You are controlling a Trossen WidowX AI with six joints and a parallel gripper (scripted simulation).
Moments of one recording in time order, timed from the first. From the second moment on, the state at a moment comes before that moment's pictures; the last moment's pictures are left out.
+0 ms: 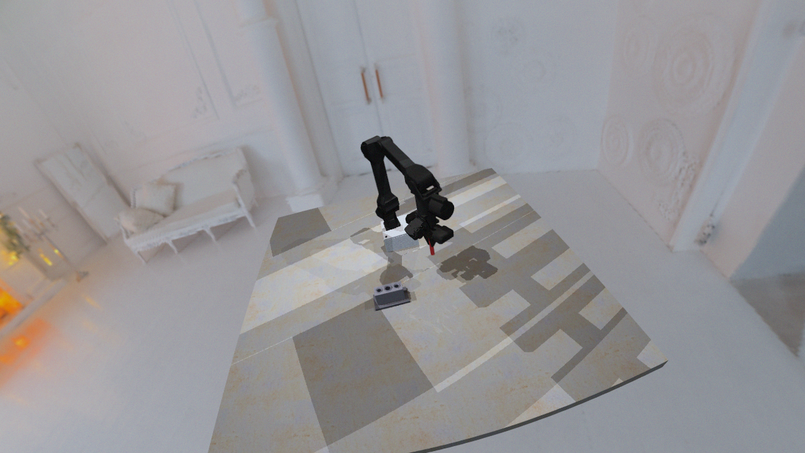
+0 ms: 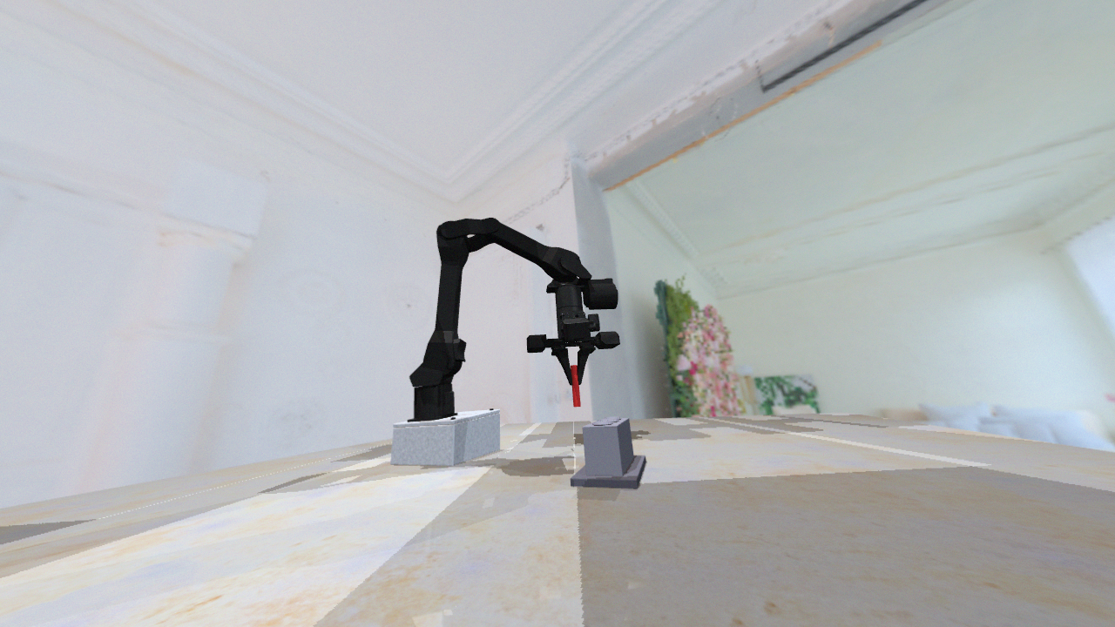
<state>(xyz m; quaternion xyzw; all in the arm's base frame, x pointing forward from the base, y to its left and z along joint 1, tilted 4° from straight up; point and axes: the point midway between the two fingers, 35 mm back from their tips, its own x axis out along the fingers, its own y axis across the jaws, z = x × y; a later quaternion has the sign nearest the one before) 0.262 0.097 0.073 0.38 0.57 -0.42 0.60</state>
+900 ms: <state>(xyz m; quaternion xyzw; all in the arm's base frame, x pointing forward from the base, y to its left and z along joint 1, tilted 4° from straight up) 0.305 0.034 0.081 0.40 0.56 -0.43 0.59</state>
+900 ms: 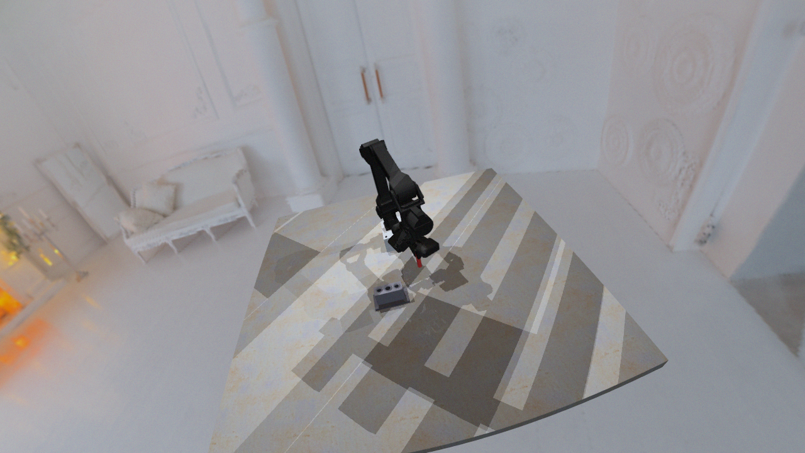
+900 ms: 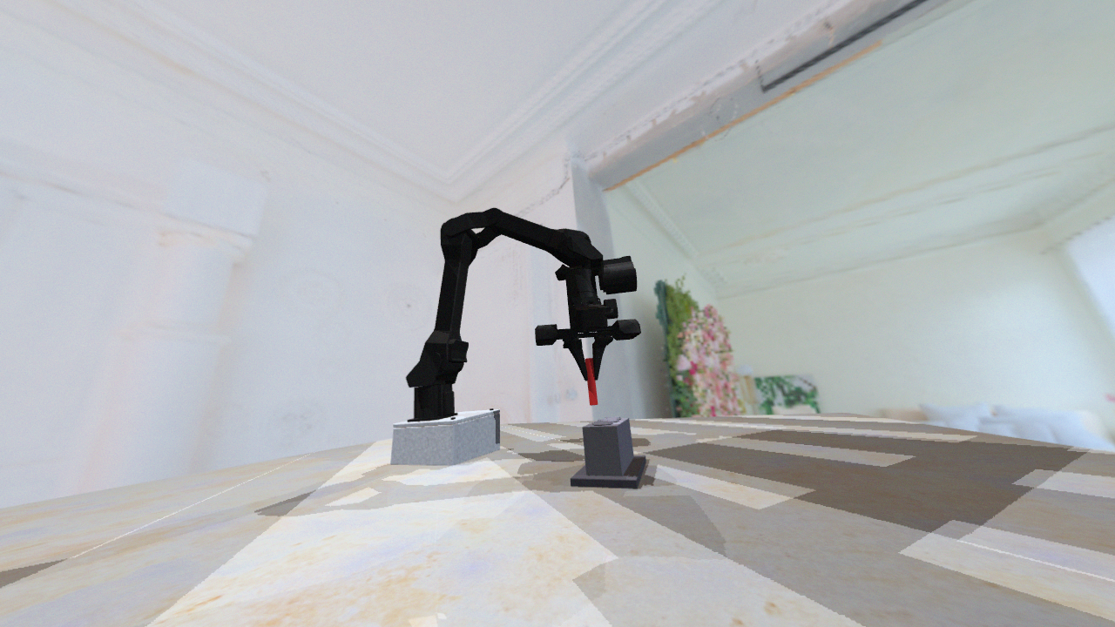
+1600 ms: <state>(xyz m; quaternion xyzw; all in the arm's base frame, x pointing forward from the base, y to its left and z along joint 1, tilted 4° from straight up) 0.329 -0.024 0.086 0.40 0.55 -0.42 0.60</state>
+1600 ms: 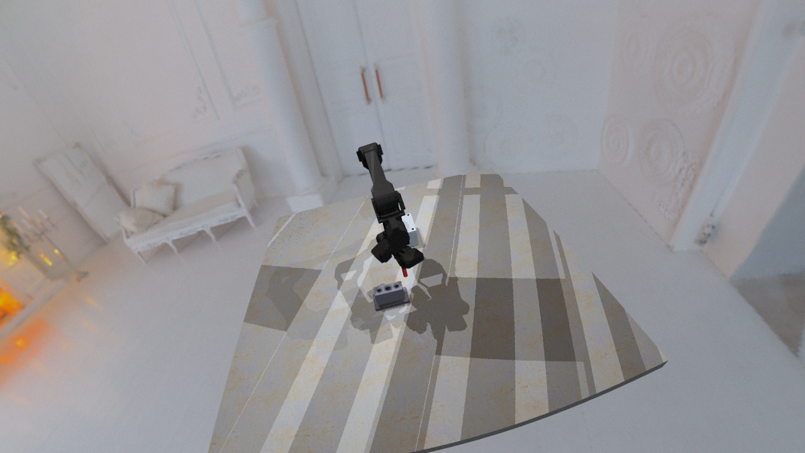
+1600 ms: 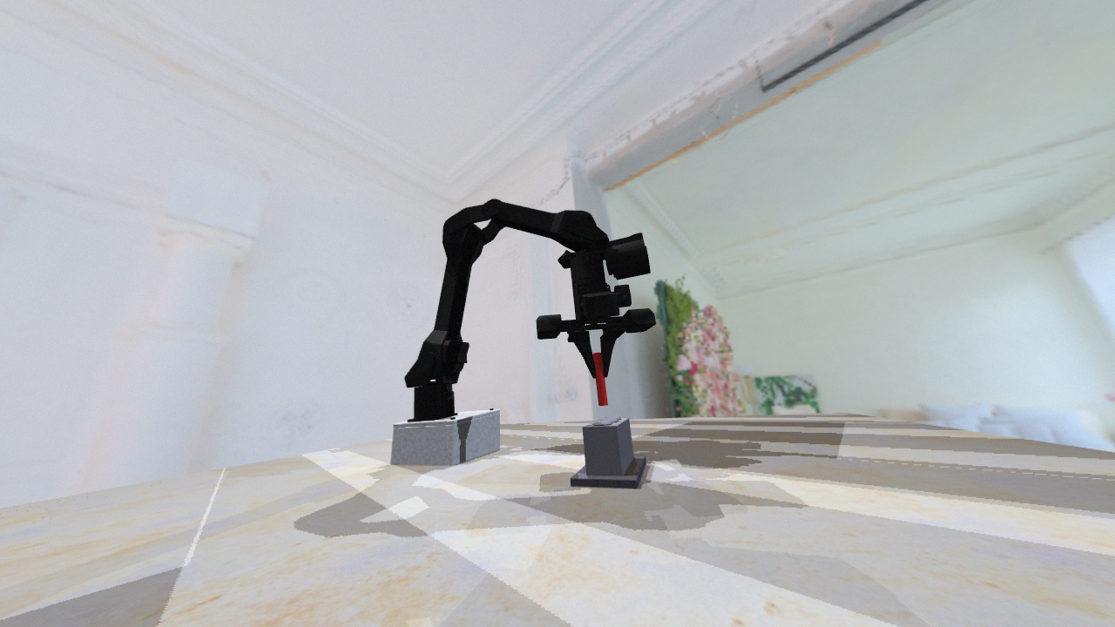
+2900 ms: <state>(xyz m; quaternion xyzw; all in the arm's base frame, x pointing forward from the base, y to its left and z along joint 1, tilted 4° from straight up) 0.343 -0.093 0.088 0.38 0.56 -0.42 0.60</state>
